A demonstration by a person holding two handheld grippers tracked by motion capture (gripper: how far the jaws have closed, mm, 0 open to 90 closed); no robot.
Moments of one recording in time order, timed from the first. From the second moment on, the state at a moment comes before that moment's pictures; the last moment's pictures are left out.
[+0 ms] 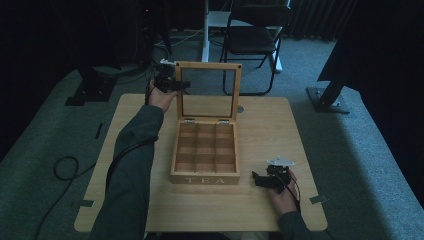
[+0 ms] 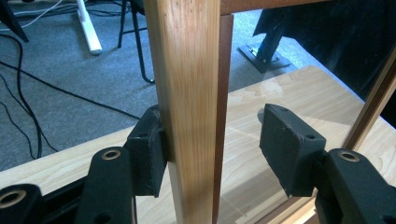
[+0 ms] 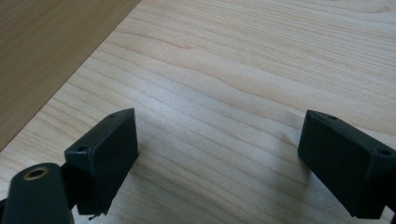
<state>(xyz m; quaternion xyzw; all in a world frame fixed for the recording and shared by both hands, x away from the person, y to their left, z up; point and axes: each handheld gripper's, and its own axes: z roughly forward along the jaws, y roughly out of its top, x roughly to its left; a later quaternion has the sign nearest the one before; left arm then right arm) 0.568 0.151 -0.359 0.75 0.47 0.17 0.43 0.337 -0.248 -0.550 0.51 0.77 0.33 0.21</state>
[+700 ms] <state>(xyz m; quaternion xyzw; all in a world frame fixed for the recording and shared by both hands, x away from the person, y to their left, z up) 0.520 0.158 -0.349 0.76 0.44 0.17 0.45 0.337 -0.248 -0.550 0.51 0.77 0.33 0.21</state>
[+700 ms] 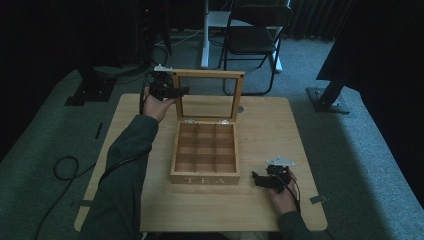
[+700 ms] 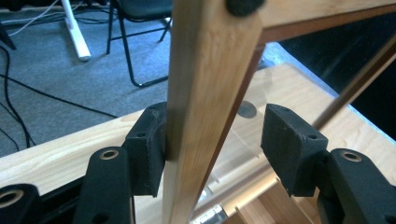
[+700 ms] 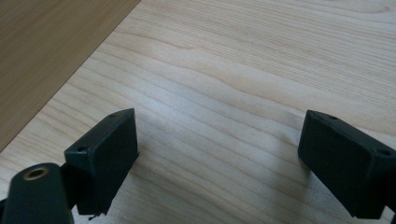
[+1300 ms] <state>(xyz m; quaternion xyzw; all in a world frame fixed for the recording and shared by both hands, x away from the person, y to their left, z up) 0.465 0.174 -0.324 0.74 0.44 0.19 0.47 0.337 -0.247 -0.550 0.51 0.77 0.33 0.21</state>
